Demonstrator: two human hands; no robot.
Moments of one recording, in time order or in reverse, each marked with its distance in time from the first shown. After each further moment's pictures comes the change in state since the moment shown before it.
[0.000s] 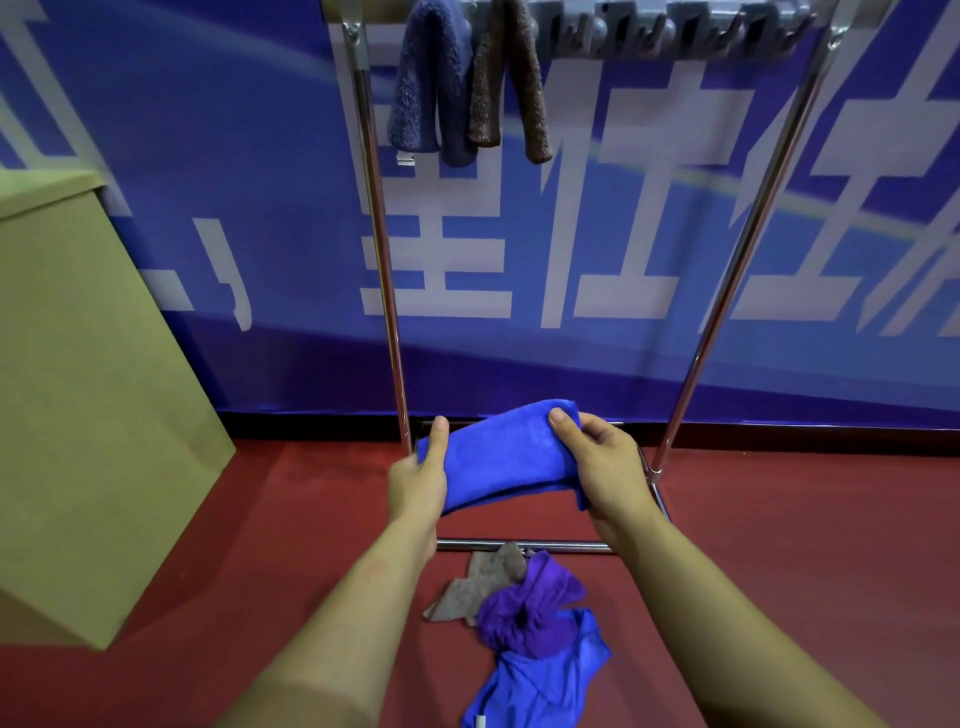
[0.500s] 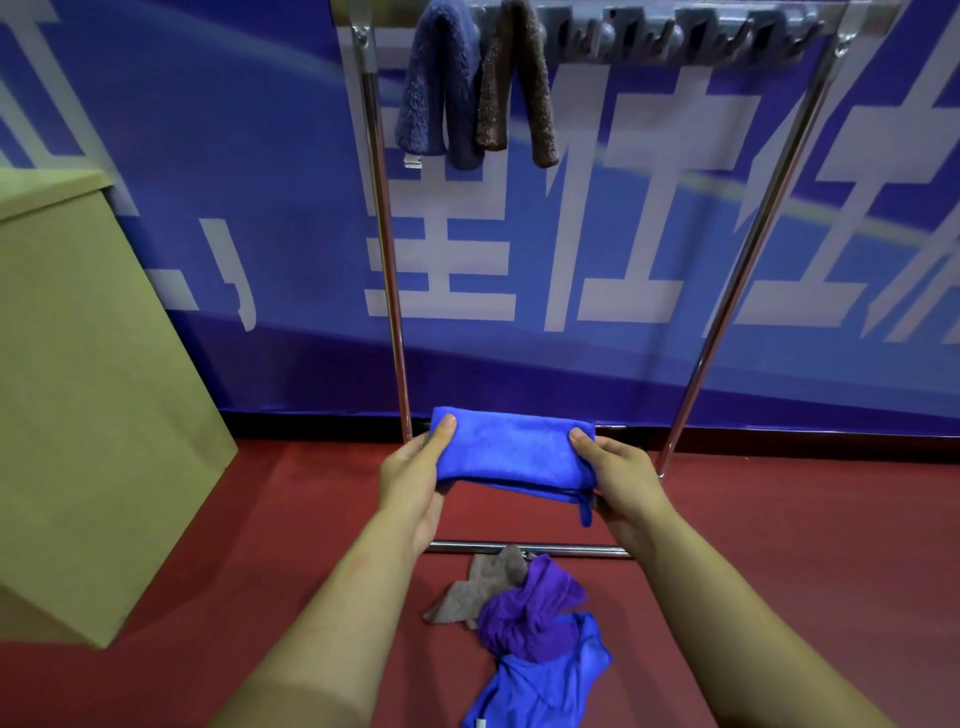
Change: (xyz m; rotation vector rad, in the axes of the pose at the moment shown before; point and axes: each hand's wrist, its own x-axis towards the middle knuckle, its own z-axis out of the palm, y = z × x) left_hand -0.005 0.018 -0.005 -0.350 -0.237 -0.036; right_hand 0.013 0.013 -0.017 0.065 0.038 0.217
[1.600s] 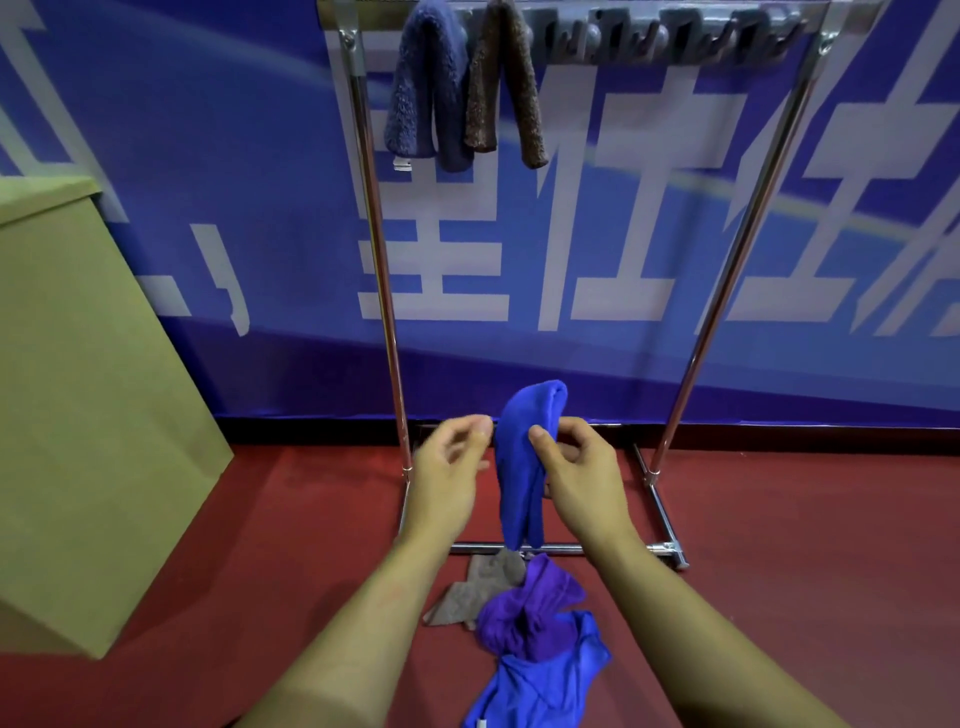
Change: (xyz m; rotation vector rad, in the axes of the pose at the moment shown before) left_hand -0.023 -0.008 0.021 0.423 -0.156 0.385; right_hand -0.034 -0.001 0.031 -0.284 -0.036 -0.364
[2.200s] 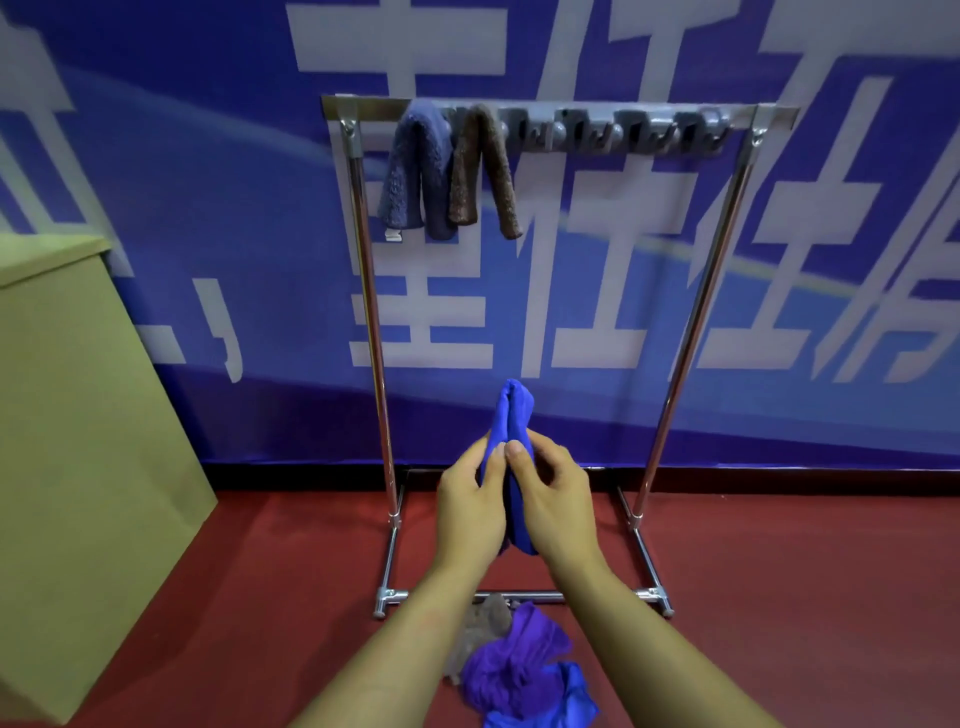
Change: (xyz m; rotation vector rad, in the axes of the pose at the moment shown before) left_hand -0.019 0.041 0.043 0.107 -0.012 0.137; right_hand 0.000 -0.032 0.006 -0.006 0.072 -0.101
